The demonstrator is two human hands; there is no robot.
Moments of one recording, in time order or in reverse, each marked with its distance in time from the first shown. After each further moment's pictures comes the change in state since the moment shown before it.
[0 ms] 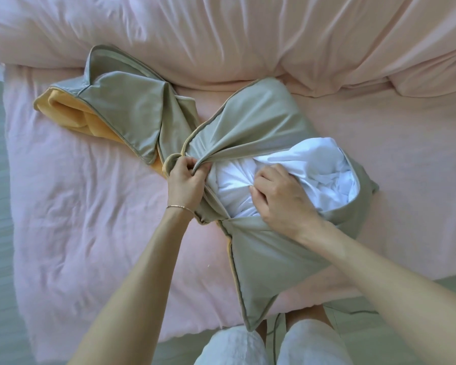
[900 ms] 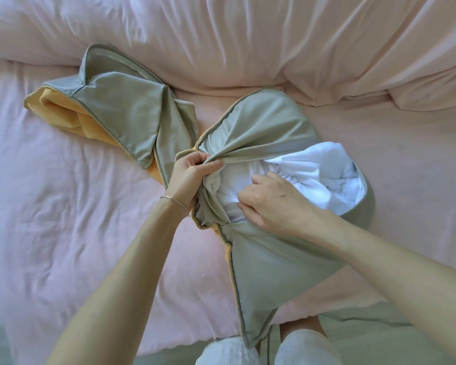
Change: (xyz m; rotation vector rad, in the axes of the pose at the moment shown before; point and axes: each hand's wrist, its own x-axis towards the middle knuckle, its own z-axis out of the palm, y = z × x) left_hand 0.020 0.024 0.000 -0.352 -0.294 -0.103; right_hand 0.029 0.009 0.000 -0.187 -0.151 -0.404
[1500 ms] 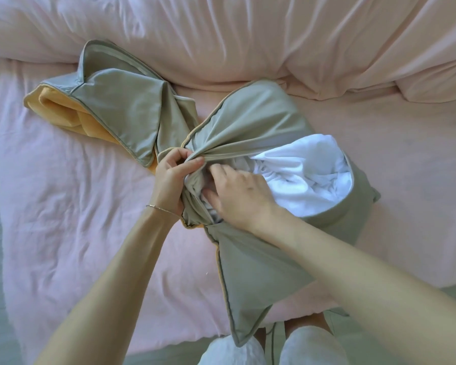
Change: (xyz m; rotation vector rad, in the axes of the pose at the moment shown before) left_hand -0.006 -0.001 -0.019 -0.194 0.077 0.042; right_hand 0.045 -0.037 0.009 0.125 -0.160 0.372
